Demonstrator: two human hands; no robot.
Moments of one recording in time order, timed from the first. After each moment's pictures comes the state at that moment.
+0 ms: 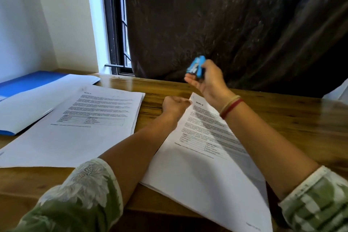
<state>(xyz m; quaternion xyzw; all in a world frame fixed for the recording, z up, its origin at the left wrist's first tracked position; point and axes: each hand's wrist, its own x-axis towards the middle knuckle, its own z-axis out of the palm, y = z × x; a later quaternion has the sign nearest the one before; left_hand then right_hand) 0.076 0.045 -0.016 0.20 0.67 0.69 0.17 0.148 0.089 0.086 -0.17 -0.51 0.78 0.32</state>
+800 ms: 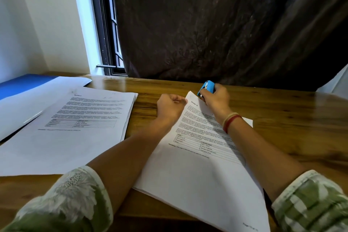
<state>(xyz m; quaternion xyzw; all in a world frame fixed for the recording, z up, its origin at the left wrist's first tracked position) 0.088 0.048 -0.017 0.25 0.72 0.65 0.07 0.158 0.159 0.007 -0.35 -0.74 0.42 0.40</state>
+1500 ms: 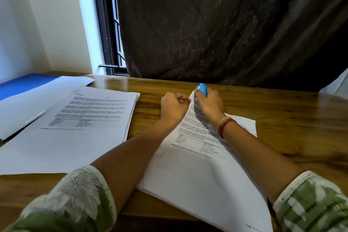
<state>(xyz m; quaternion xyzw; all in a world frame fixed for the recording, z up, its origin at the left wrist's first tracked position) 0.092 0.046 -0.015 0.30 0.75 0.59 -0.02 0.150 0.145 -0.005 -0.33 -0.82 0.31 0.35</state>
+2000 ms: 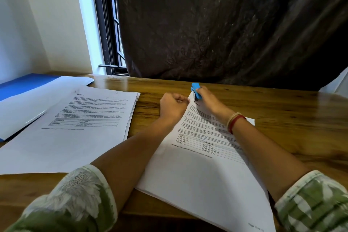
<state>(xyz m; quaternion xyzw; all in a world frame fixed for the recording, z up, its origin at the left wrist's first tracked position) 0.088 0.045 -0.017 0.28 0.73 0.63 0.05 0.162 0.152 0.010 -0.21 -0.84 0.46 0.20</state>
